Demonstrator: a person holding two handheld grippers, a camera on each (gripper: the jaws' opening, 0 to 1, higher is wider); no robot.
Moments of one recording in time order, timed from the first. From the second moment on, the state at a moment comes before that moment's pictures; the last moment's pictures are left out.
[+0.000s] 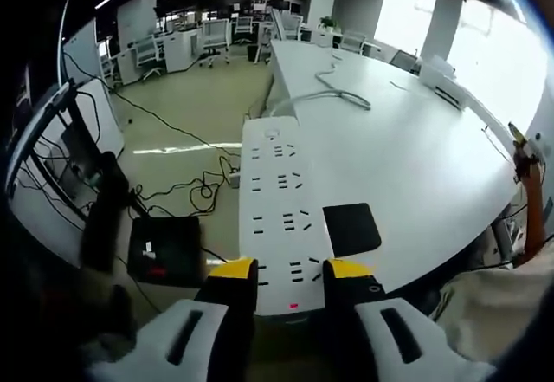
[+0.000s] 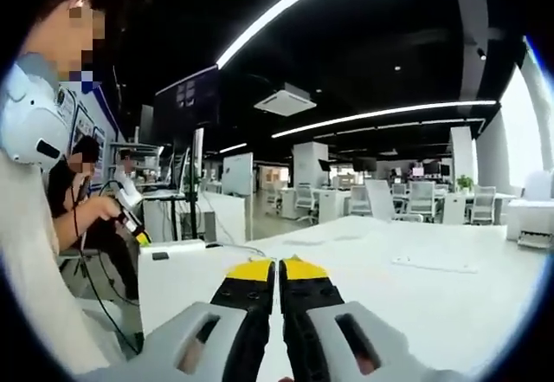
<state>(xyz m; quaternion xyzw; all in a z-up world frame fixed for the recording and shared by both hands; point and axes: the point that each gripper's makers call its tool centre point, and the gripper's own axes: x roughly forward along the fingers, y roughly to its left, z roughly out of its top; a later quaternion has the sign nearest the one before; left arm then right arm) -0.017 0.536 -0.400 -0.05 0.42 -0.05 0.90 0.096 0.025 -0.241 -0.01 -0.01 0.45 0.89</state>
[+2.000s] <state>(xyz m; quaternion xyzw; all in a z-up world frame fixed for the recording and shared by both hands) -0.017 0.533 -0.400 -0.05 0.43 -0.05 0.90 0.133 0.243 -0.139 -0.15 0.01 0.63 0.76</state>
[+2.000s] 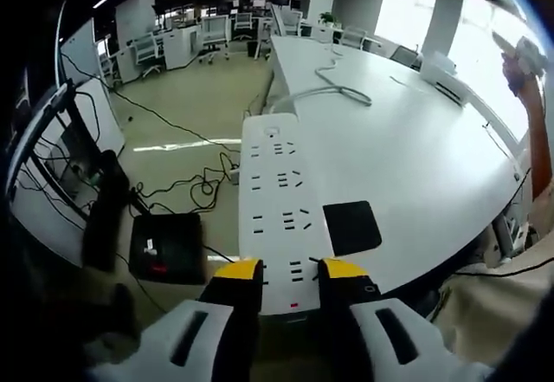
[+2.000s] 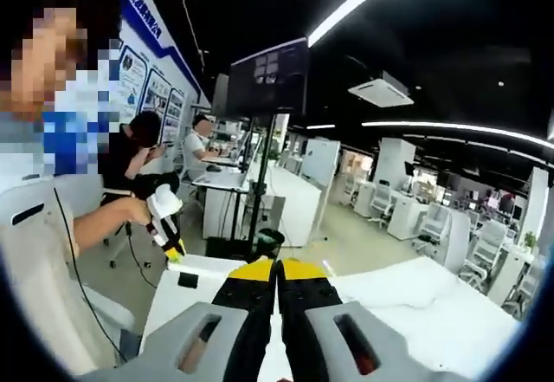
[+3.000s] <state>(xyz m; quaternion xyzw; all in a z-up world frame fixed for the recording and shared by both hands) -0.017 0.533 -0.398 -0.05 0.43 -0.05 0.90 0.139 0.355 -0.182 -0.21 0.09 0.68 0.69</state>
